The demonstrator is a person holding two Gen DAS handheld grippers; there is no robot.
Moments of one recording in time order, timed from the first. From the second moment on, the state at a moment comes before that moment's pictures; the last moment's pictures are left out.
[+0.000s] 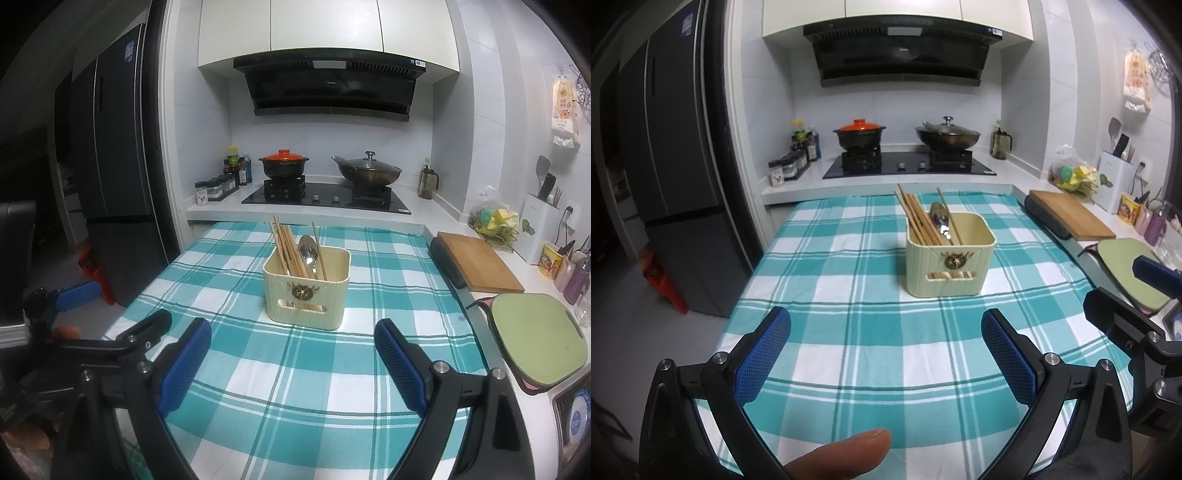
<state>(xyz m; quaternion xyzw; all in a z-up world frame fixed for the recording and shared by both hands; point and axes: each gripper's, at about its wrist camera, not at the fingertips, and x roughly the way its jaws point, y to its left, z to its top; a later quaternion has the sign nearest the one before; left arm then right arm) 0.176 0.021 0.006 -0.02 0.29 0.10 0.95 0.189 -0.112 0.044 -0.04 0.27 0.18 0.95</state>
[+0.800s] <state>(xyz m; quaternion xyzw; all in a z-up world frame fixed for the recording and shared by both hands) 0.174 0.020 0.010 -0.02 0.29 0.10 0.95 0.184 -0.107 0.044 -0.04 0.27 0.18 0.95</state>
